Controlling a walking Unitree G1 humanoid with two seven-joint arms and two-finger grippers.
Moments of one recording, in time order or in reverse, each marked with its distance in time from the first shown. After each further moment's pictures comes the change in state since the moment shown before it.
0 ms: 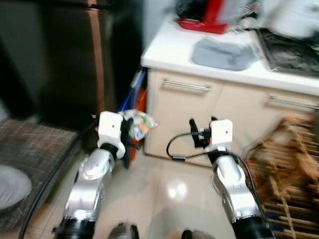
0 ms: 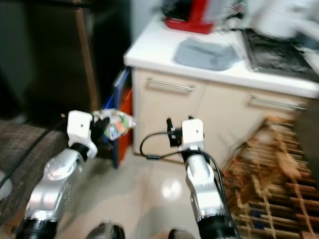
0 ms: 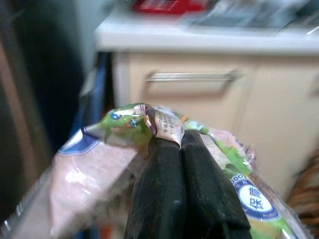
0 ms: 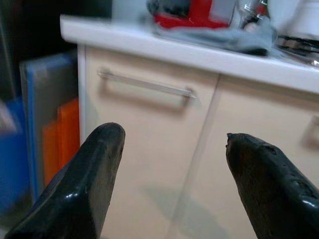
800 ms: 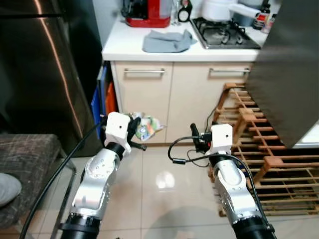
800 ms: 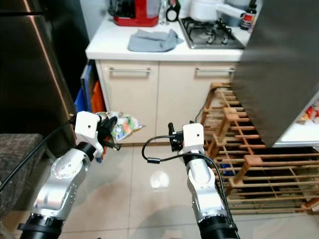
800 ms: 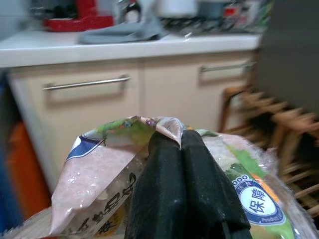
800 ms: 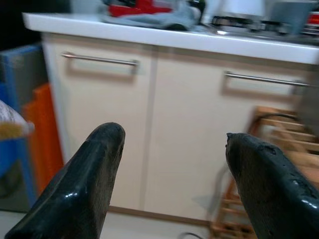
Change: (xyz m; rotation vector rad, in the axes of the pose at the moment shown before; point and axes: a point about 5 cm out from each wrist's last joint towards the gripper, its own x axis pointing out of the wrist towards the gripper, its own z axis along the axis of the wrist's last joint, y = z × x) left arm -0.002 -0.014 -0.007 -0.021 -0.047 -0.041; right arm 0.007 -0.002 0.000 -0.019 0.009 0.012
